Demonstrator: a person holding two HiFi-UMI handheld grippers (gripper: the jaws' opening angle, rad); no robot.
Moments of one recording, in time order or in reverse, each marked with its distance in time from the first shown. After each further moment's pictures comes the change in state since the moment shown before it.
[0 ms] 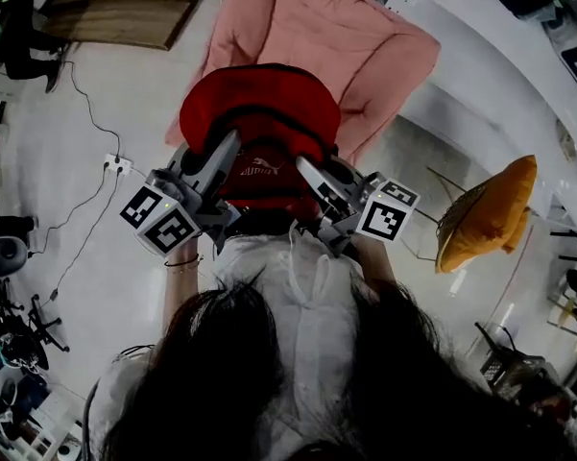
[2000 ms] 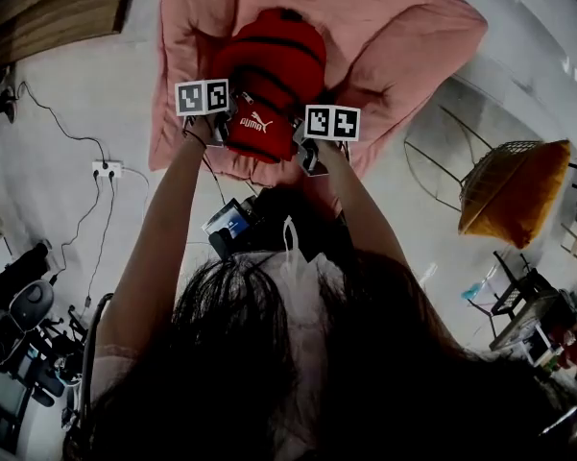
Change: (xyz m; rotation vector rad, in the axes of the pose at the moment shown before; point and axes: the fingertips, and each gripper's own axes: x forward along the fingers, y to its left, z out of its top) left arm 0.165 0.361 -0.293 -0.213 0.829 0.243; right arm 0.097 -0.366 -0.131 0.342 0.339 -0.644
